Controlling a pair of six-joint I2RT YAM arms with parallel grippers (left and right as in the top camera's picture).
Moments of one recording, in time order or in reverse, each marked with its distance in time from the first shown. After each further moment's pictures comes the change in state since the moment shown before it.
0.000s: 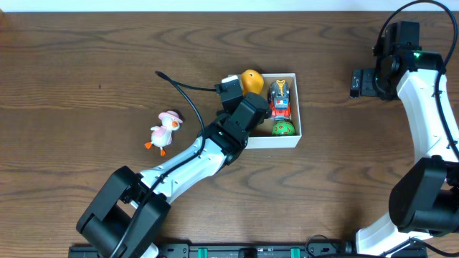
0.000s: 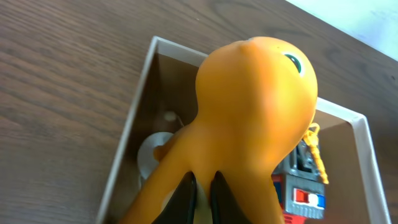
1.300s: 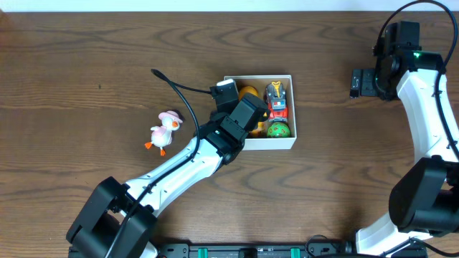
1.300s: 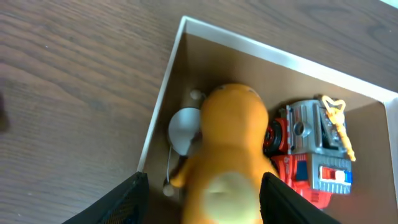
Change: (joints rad) left arm -0.001 -0.066 0.032 -0.248 -0.035 -0.006; right arm 0.000 0.000 0.000 0.000 0.000 0.000
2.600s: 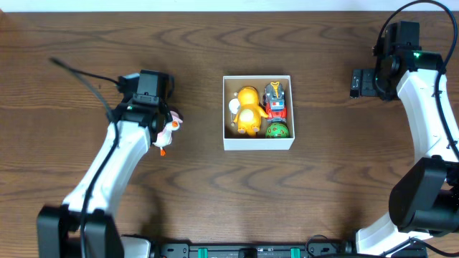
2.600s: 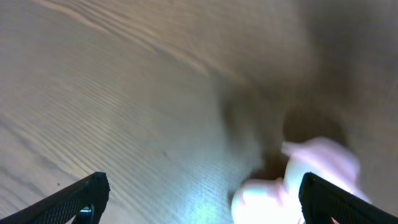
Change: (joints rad) left arm 0.559 -0.116 0.010 -0.463 -0.035 0.479; right arm 0.000 0.000 0.000 0.000 0.000 0.000
